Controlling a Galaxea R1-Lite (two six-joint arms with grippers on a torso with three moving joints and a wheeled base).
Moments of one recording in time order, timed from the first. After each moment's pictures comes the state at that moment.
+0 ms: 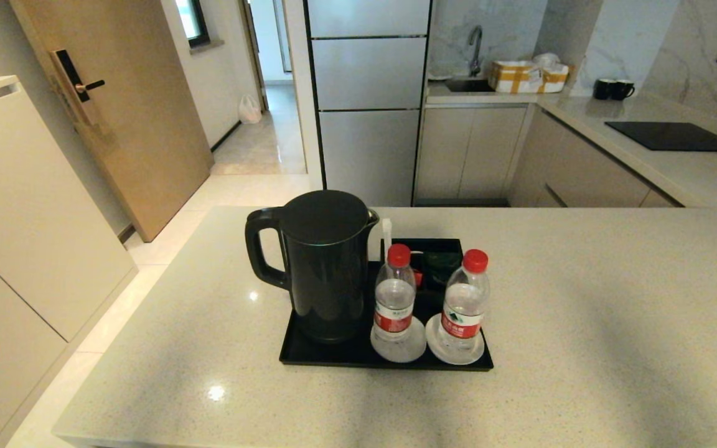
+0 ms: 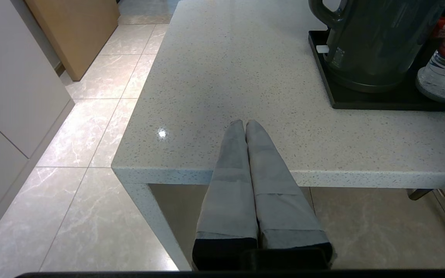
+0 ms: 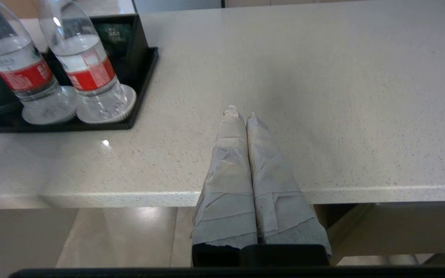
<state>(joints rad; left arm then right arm) 0.01 0.00 0.00 0.00 0.00 0.02 0.00 0.01 -0.05 0.04 -0.01 0.02</state>
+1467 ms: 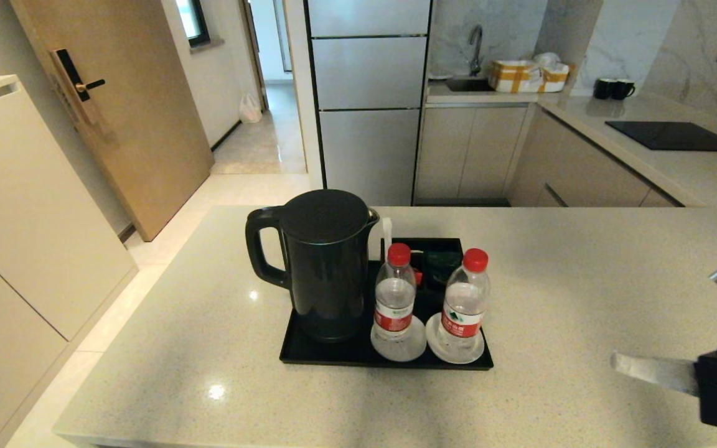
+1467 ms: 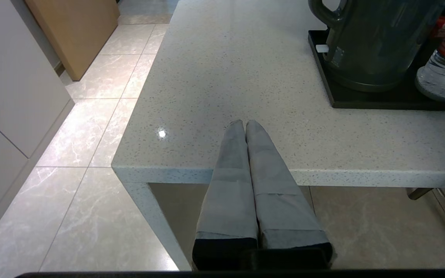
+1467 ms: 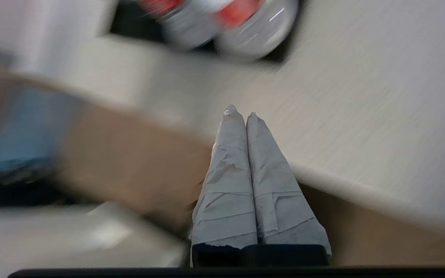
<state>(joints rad) 0.01 0.00 0.00 0.00 0.00 0.02 0.11 1.19 -0.45 -0.13 0.45 0.14</state>
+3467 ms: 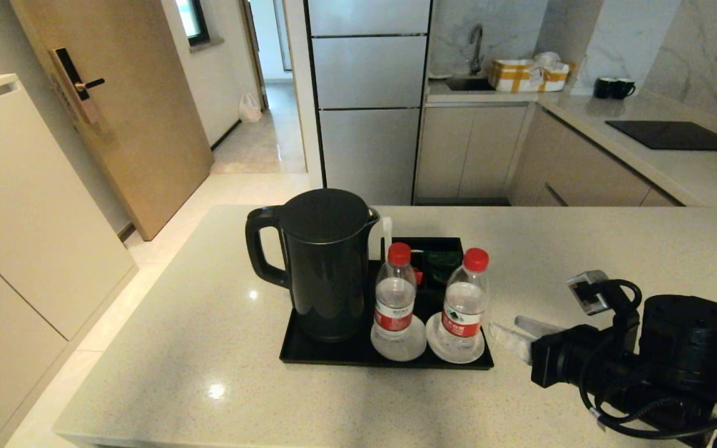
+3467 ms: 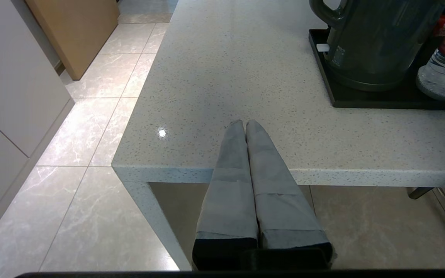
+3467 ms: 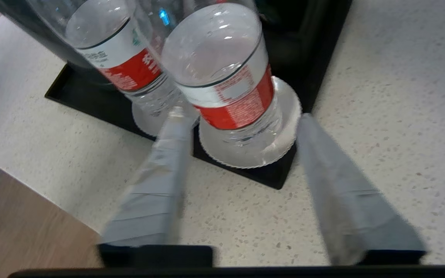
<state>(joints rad) 0.01 0.00 0.00 0.00 0.00 0.02 0.42 1.81 -0.20 -1.28 0.11 0.20</state>
